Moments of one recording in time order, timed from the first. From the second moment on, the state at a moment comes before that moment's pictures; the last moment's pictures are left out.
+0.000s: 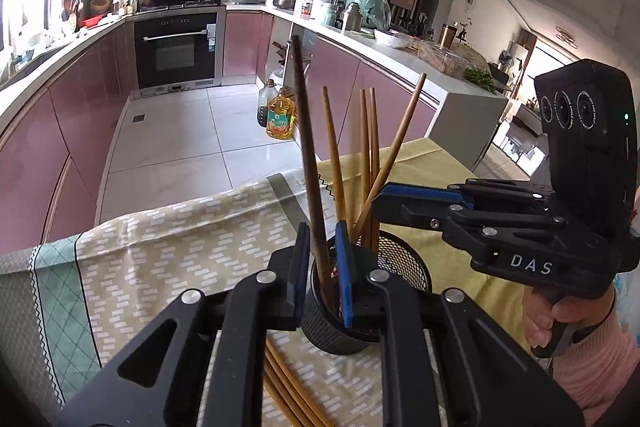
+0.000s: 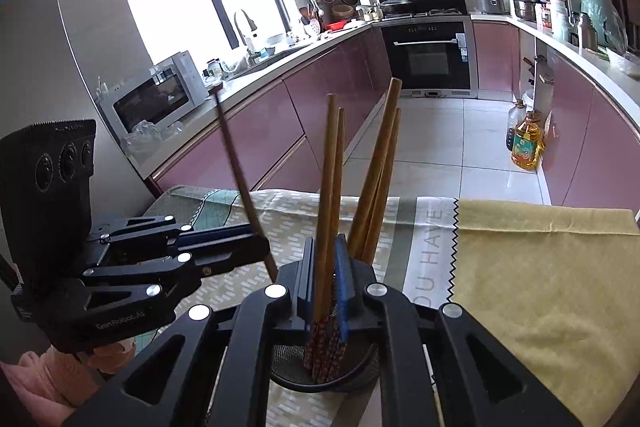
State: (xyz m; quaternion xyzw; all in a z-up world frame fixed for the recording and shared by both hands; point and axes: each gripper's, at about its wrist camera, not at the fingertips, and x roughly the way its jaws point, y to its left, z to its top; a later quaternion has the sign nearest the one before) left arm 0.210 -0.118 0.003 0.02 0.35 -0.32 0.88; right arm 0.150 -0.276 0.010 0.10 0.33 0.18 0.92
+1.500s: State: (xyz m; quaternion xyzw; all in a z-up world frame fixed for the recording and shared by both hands) left arm 0.132 -0.035 -0.113 0.02 0.44 -0.23 0.87; right arm 0.086 -0.158 -0.106 0.03 0.43 0.20 0.88
